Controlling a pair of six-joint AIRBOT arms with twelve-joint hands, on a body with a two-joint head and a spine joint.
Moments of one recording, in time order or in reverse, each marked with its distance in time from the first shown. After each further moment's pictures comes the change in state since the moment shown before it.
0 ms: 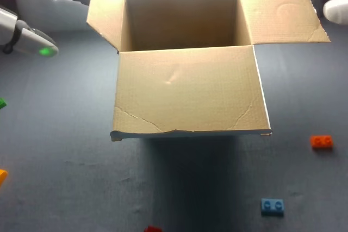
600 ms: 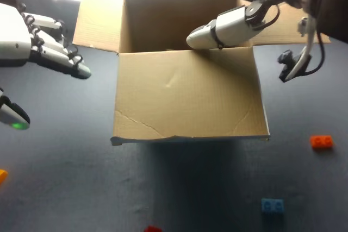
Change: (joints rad) left arm 0.064 0.006 0.018 -0.032 0.009 0.040; right arm 0.204 -0.190 0.064 -0.023 -0.080 0.036
